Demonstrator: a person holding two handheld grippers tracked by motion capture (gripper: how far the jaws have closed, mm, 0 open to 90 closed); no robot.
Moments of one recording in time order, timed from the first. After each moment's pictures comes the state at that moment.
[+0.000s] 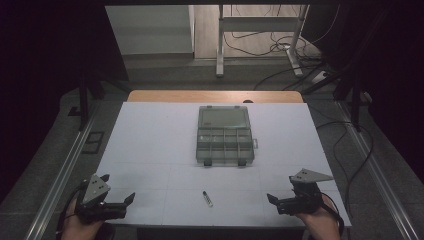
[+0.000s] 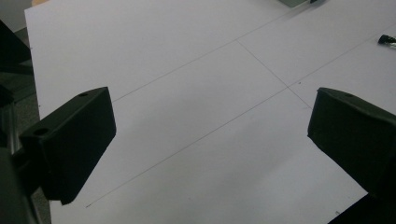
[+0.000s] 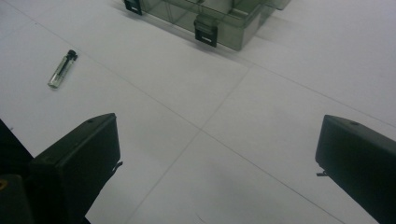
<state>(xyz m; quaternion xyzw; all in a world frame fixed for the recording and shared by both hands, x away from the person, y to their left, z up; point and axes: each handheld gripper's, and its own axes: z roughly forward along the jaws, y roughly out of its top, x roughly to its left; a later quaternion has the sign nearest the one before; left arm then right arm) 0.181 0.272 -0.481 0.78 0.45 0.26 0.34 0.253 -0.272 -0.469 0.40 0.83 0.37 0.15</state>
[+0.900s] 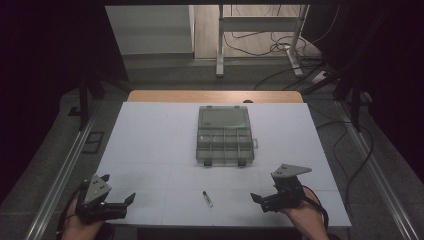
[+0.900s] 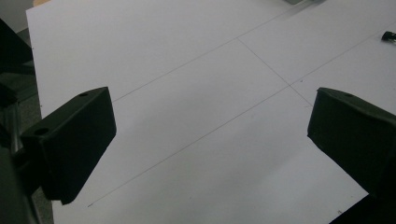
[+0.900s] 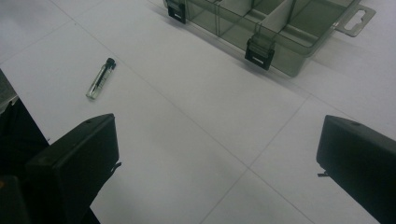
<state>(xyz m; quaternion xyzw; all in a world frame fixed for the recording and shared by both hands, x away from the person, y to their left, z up) 0.181 0.271 -0.481 0.78 0.45 0.26 0.33 0.265 -0.231 -0.466 0.35 0.85 0.37 0.11</state>
